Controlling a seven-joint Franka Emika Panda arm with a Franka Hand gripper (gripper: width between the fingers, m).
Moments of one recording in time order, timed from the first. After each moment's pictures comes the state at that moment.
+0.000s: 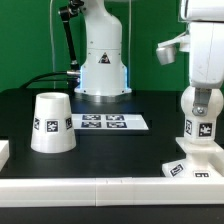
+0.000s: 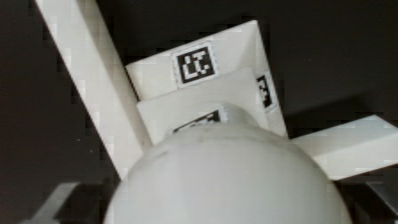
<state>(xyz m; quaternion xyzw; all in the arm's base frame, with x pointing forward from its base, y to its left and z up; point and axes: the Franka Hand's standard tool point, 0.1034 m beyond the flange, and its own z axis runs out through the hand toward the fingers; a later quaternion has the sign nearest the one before) 0.603 0.098 0.114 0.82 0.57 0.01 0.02</state>
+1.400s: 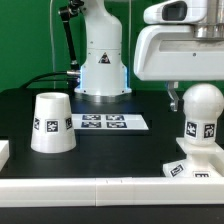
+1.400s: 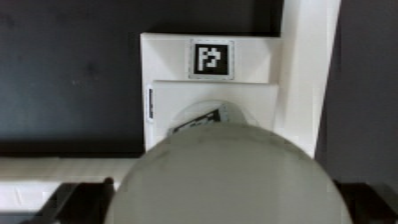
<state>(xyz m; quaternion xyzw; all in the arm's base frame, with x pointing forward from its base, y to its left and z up) 0.601 0.104 0.113 1.00 -0.04 0.02 -0.01</state>
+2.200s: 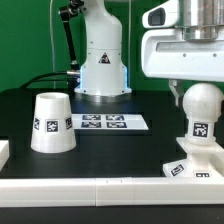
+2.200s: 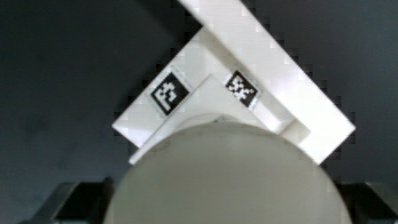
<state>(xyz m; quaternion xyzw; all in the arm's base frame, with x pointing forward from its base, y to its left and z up) 0.598 0.109 0.111 0.88 -0.48 -0.01 -0.06</state>
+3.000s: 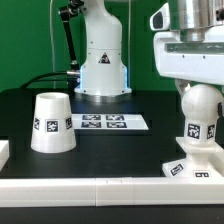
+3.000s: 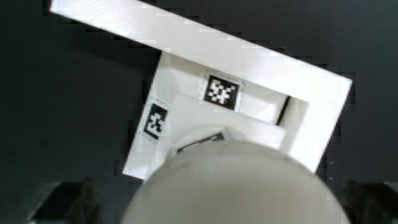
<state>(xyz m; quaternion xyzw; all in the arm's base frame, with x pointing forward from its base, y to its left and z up) 0.599 0.110 0.112 0.85 -0.52 -0.02 -0.07</state>
